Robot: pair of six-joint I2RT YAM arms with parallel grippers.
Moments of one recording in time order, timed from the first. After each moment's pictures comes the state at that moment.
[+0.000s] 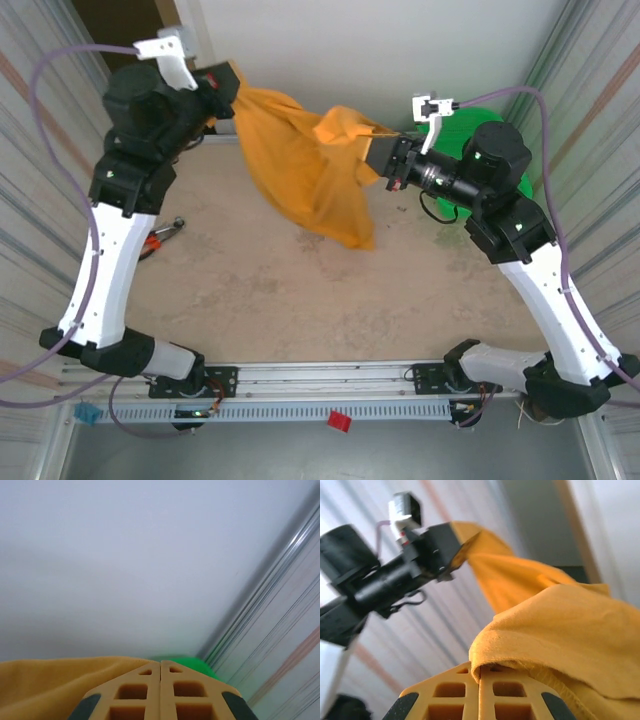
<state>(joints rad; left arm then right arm) -0.37 1.43 2.04 -0.53 0.08 -0.43 0.60 1.16 1.63 -0.38 -0.44 0.54</state>
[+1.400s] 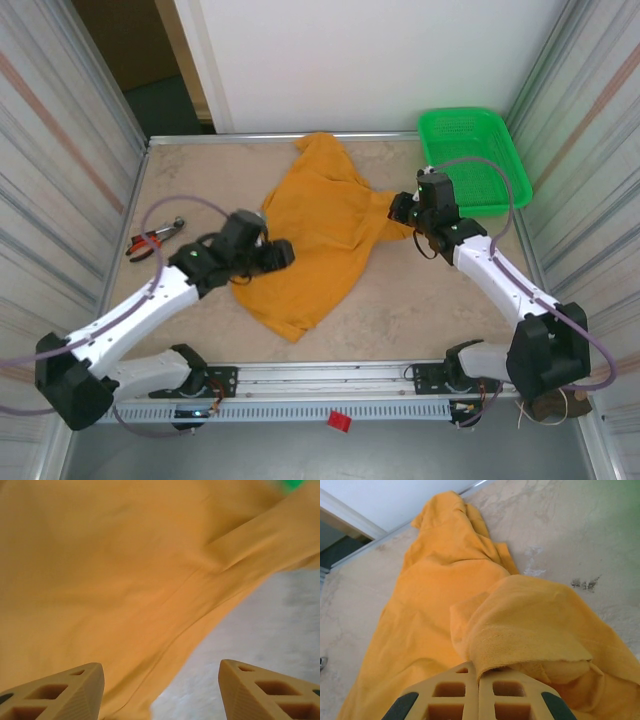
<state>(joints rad) -0.73 1.12 0.89 -0.69 -0.02 -0.88 0.33 1.27 0.92 -0.26 -0.02 0.64</state>
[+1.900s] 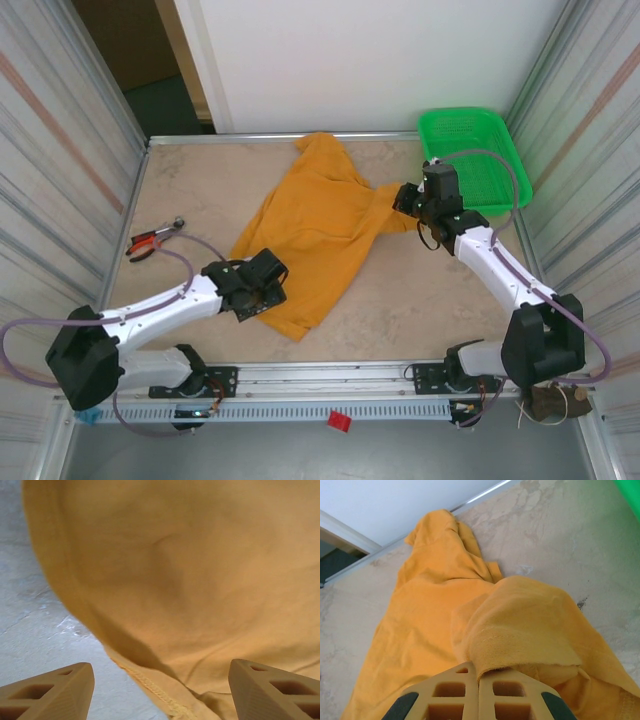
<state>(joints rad) -0.85 1.21 0.74 -0.83 -0.16 -1.24 0.28 1.32 0.98 -0.25 -0.02 0.62</state>
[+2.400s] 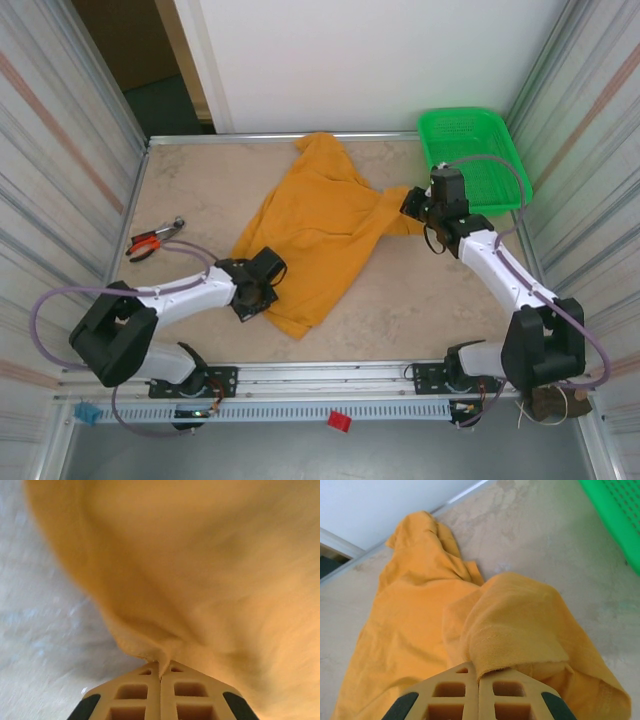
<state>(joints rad) -0.71 1.39 0.69 -0.67 -0.12 -1.20 0.23 1.29 0.92 -0.27 -0.02 0.62</state>
